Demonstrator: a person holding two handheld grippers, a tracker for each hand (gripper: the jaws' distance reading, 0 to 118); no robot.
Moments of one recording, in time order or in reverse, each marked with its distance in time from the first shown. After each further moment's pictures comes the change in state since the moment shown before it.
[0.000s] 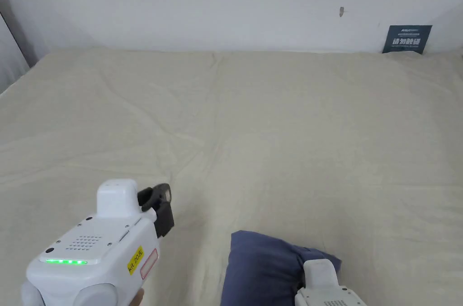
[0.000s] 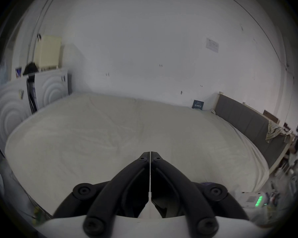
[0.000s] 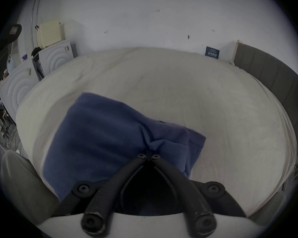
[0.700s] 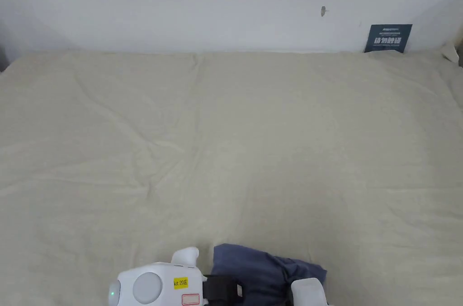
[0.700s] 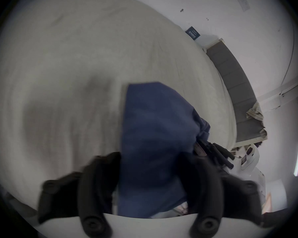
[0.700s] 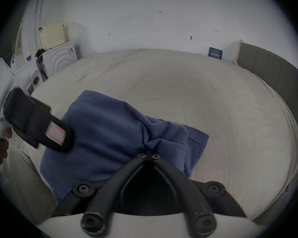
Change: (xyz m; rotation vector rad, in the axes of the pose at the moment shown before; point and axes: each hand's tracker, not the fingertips) left arm 0.008 -0.113 -0.156 -0.793 -0.330 0.292; right arm 0.010 -0.006 0.003 0.040 0.046 0.001
